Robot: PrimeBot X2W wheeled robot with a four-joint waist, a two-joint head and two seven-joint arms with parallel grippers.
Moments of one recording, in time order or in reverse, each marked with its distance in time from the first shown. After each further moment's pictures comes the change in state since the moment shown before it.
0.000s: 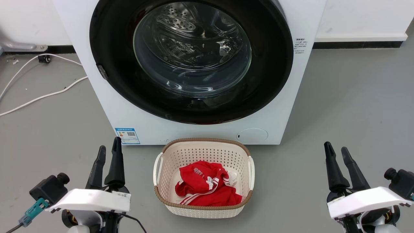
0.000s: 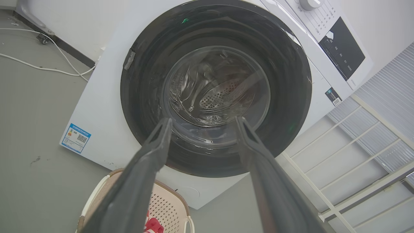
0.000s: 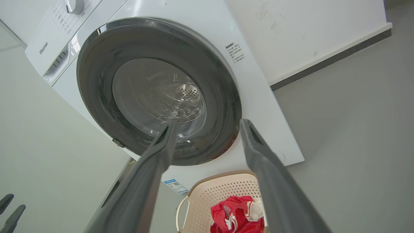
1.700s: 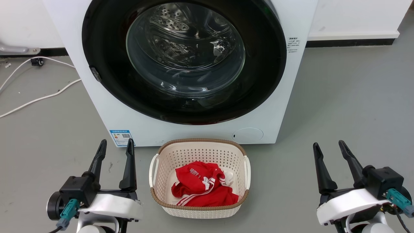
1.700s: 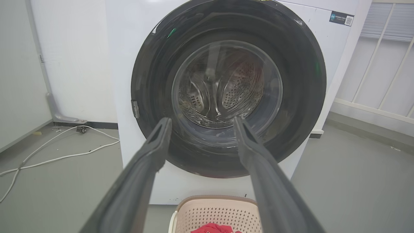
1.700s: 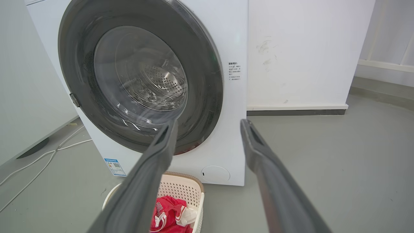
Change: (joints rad) left arm 0.016 0.015 -0.040 -0.019 0.589 0.027 -0.122; right arm 0.009 0.003 0.024 -0.053 -0.498 0.000 -0.035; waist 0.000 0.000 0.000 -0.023
